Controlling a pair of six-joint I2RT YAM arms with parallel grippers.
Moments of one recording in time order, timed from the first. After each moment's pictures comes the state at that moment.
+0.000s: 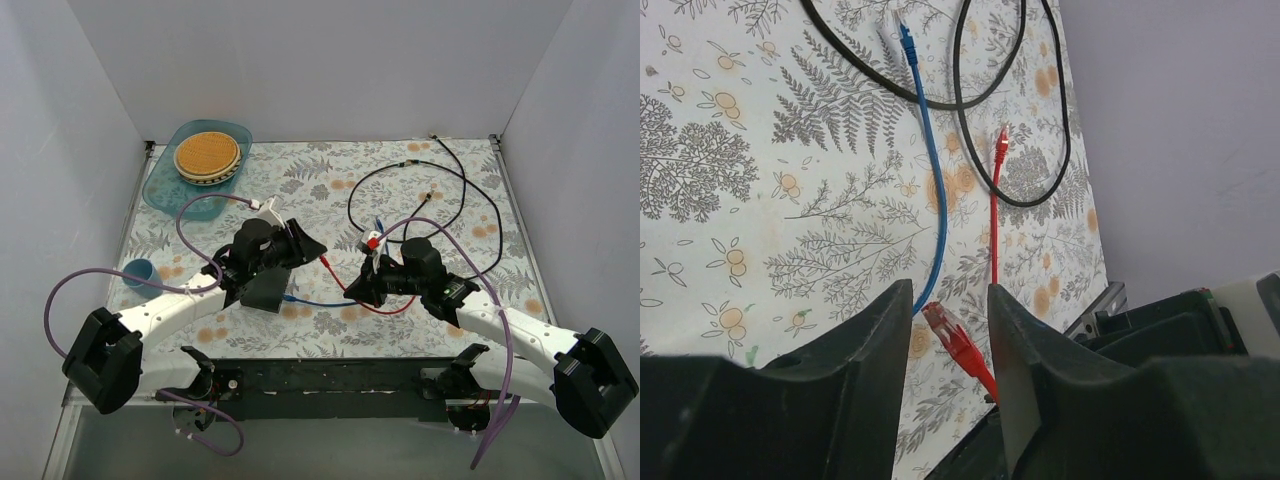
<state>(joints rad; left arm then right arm) -0.67 1.20 0.66 0.19 0.15 -0.89 0.73 1.04 0.50 0.09 -0.58 0.09</state>
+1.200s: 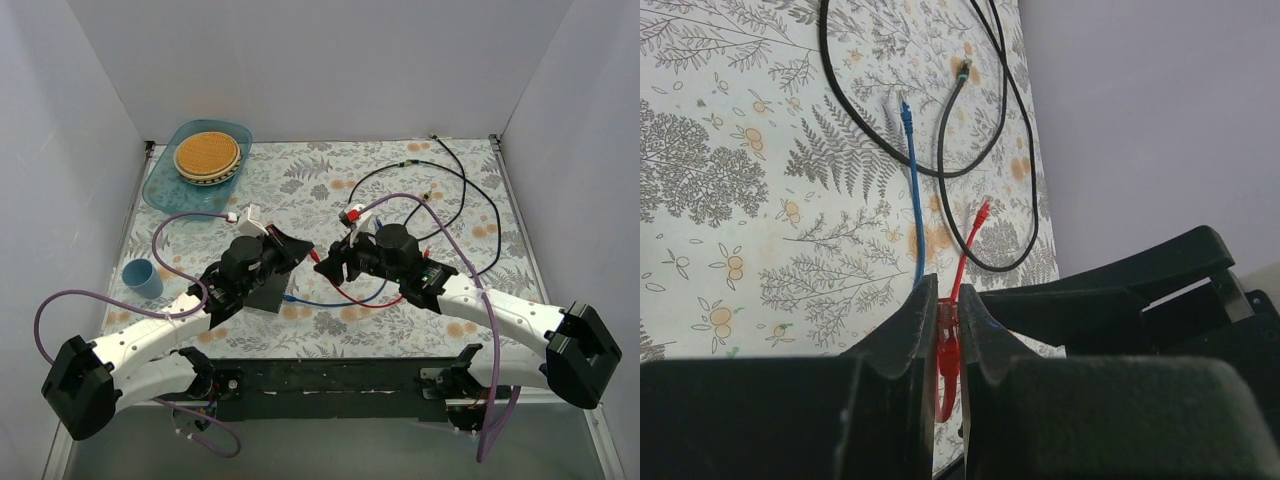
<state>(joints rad) -0.76 1.02 0.58 0.20 -0.14 -1.02 0.88 1.18 0.73 0.17 -0.19 0.24</state>
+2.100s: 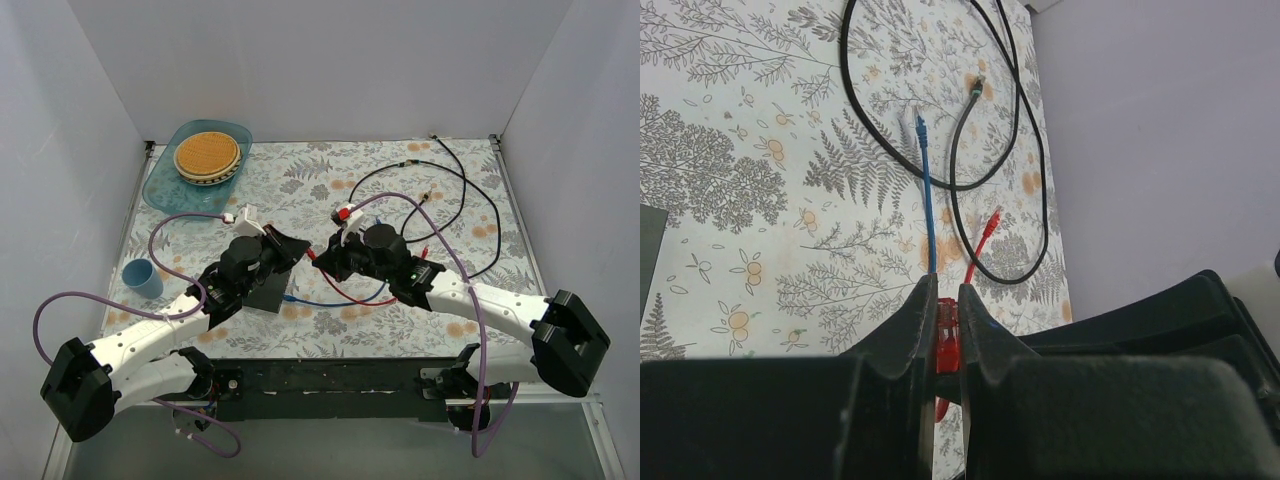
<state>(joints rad) -0.76 1.00 0.58 0.18 -0.18 -1.02 0.92 1.27 0.76 0.20 -0.13 0.29</state>
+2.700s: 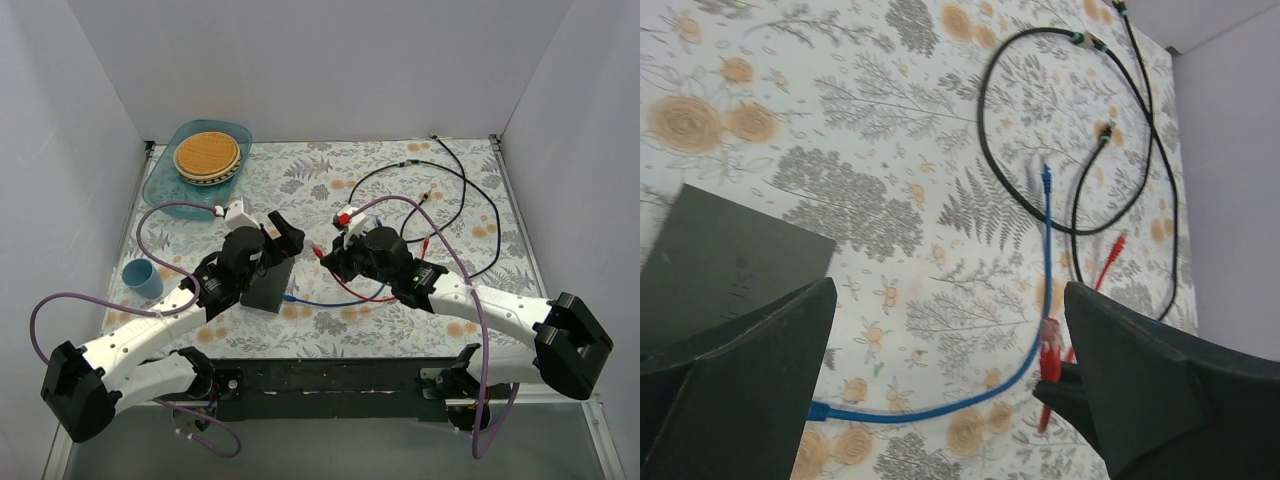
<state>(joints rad) -0.75 1.01 0.70 -0.10 -0.38 -0.90 0.92 1.26 0.74 0.16 -0.06 0.21</state>
